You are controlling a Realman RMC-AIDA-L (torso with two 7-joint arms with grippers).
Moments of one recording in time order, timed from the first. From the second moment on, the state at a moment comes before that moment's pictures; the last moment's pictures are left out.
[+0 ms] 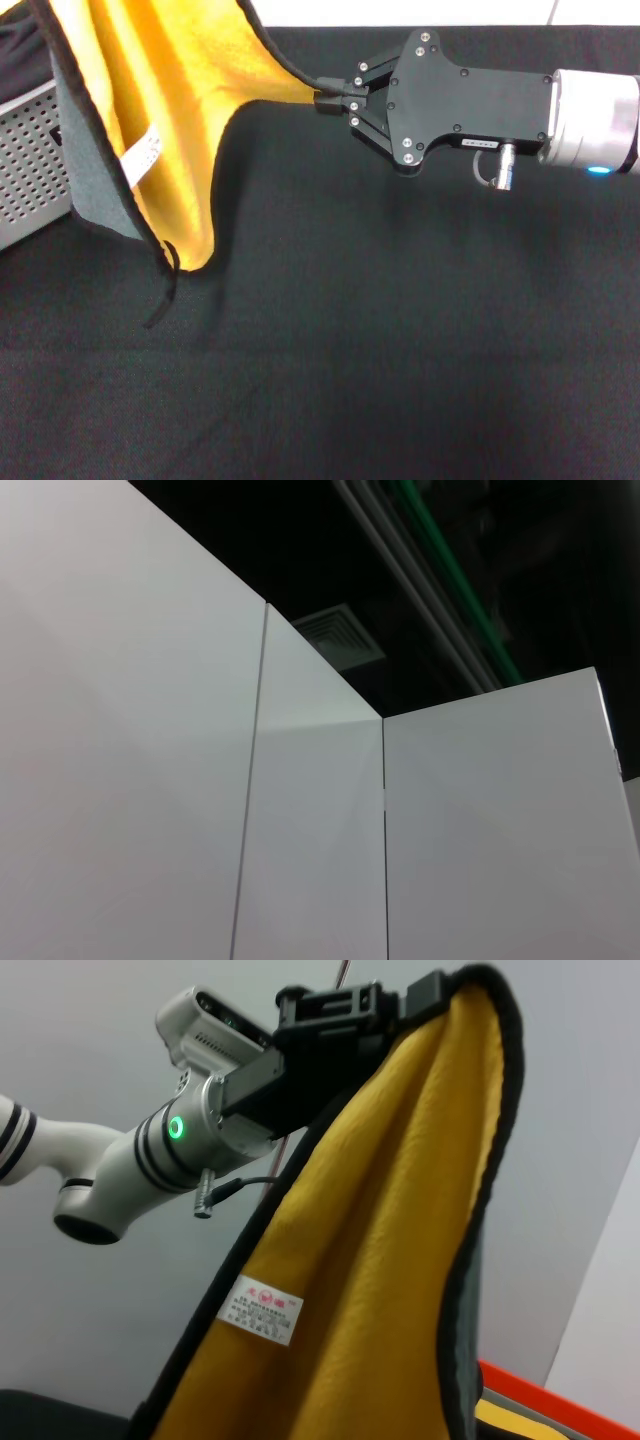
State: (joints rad) left arm -0.10 -2.10 1.03 1.17 0.87 1.65 -1.43; right arm 0.74 2.03 -1.41 -0.56 -1.15 -1.39 0.77
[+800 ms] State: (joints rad) left arm -0.06 -2.09 0.93 1.09 1.05 1.85 -1.55; right arm 0.40 2.01 -1.41 -1.20 -1.34 -1.45 1.31
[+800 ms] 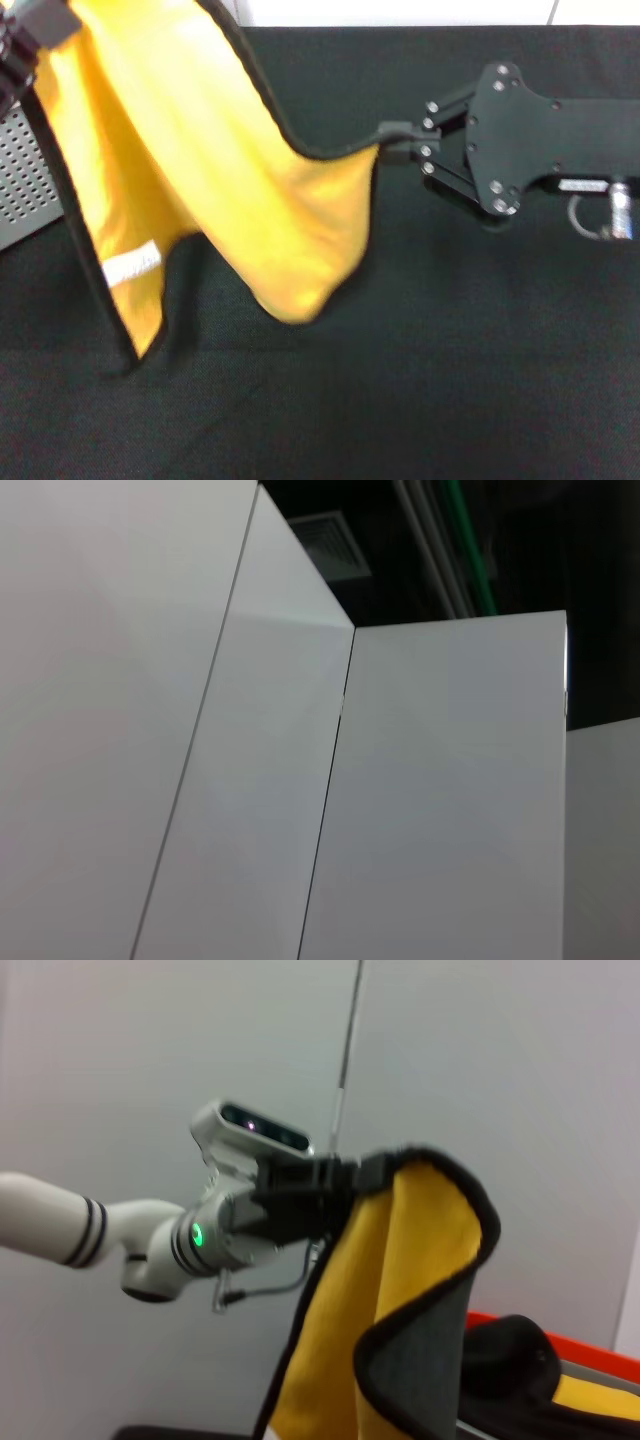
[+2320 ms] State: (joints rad) left arm 0.04 -2.04 0.99 0.87 1.16 2.03 -1.62; right arm 0.24 2.02 -1.16 -1.17 -1.27 -1.98 1.60
